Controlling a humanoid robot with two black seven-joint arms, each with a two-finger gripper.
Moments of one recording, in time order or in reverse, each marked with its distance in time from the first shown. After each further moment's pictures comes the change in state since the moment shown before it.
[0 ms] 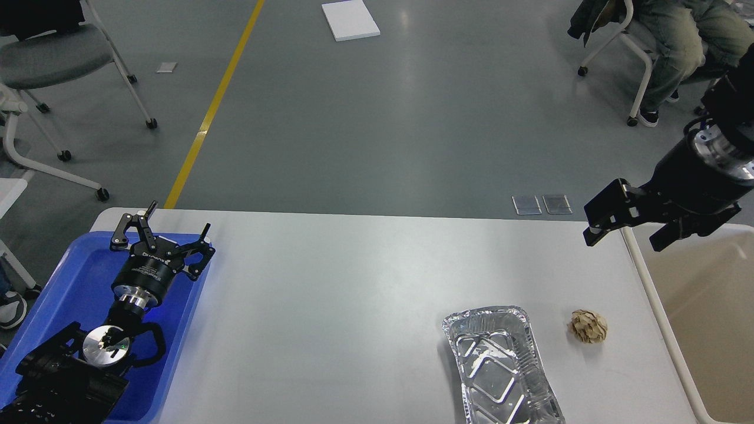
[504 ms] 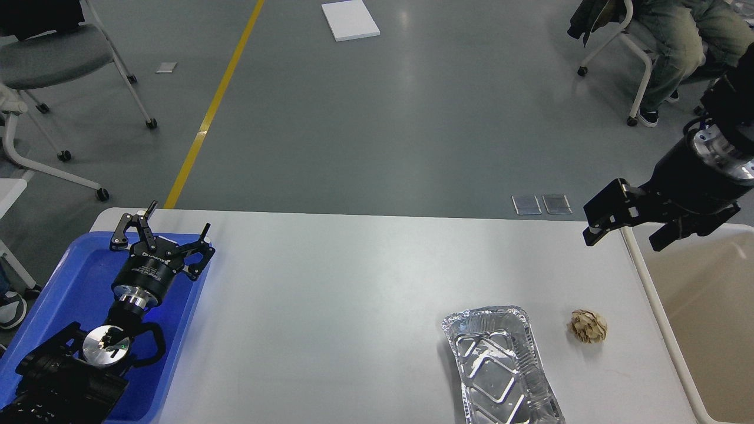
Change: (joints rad) left arm 0.000 0.000 0.000 0.000 0.000 0.000 -0.001; right arm -0.003 0.001 0.001 -0.002 -0.001 0.000 0.000
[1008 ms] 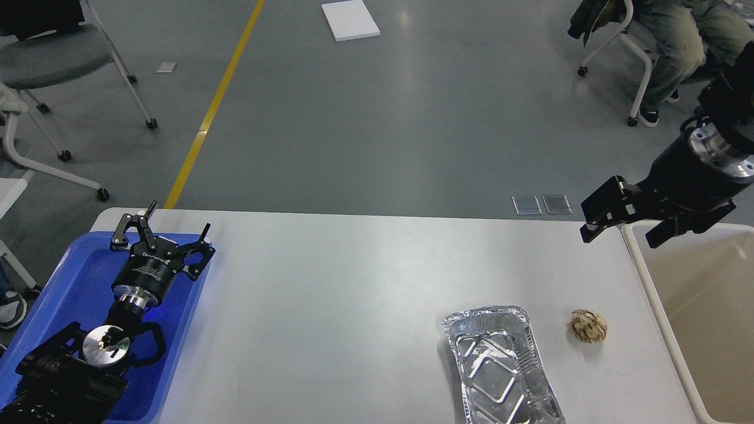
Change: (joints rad) left arm 0.000 0.000 0.000 0.000 0.000 0.000 0.001; right arm -0.020 0.001 0.014 -0.025 0.001 0.000 0.001
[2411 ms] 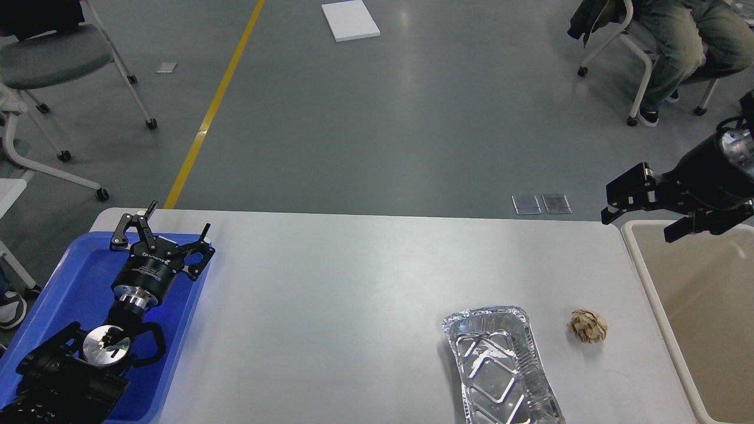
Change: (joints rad) left arm 0.000 0.000 0.000 0.000 0.000 0.000 0.000; right arm -0.128 -0.051 -0.063 -0.112 0.102 -0.096 -0.001
